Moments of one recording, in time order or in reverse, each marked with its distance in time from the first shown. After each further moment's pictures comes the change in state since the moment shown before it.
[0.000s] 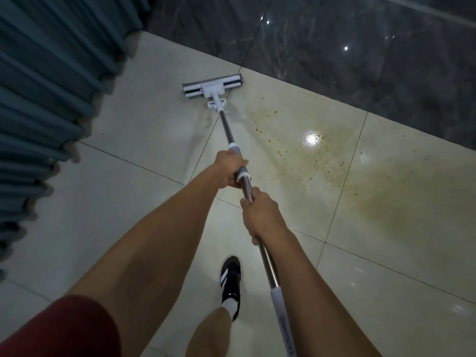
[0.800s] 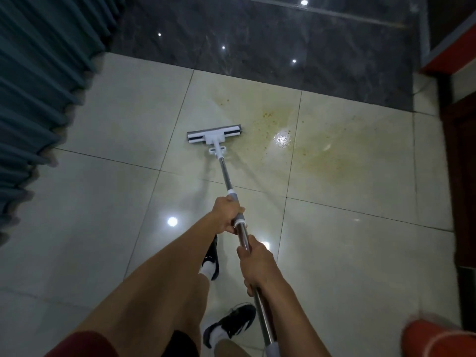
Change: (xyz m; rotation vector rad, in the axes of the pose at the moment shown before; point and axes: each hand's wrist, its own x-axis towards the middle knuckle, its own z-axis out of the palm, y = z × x) left_hand -0.217 -0.285 0.120 0.131 -0.127 -0.020; right_hand -0.259 0.290 0.051 0.246 0.015 0.069
